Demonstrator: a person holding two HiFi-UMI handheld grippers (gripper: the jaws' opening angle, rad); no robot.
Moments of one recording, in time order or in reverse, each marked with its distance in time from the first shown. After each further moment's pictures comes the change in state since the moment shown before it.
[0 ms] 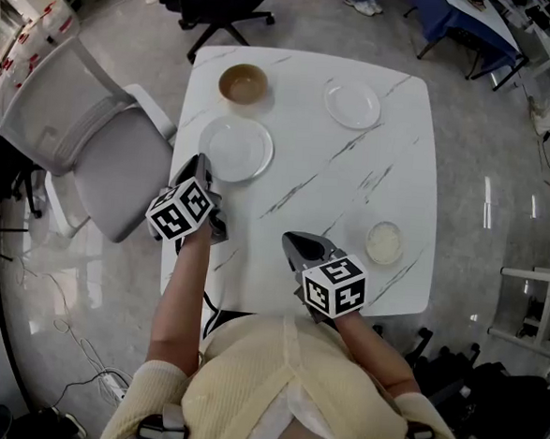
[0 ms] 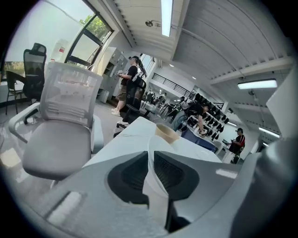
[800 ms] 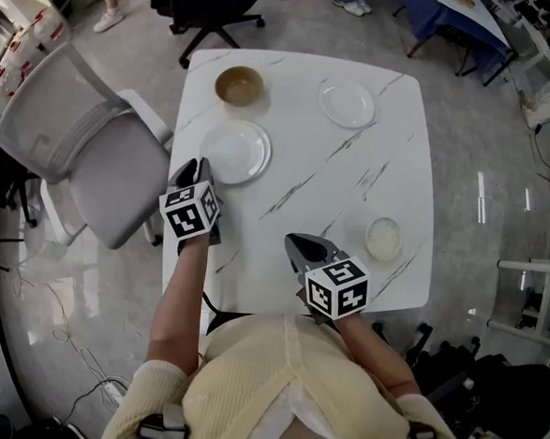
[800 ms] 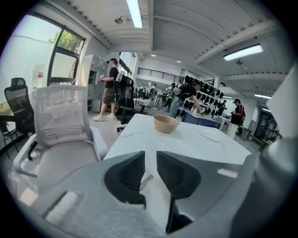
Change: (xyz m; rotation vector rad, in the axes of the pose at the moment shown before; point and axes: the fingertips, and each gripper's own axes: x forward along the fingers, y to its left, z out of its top) left arm 0.008 0.004 -0.011 0.286 0.082 0.038; right arm -0.006 0.001 -0.002 0.016 -0.017 -0.050
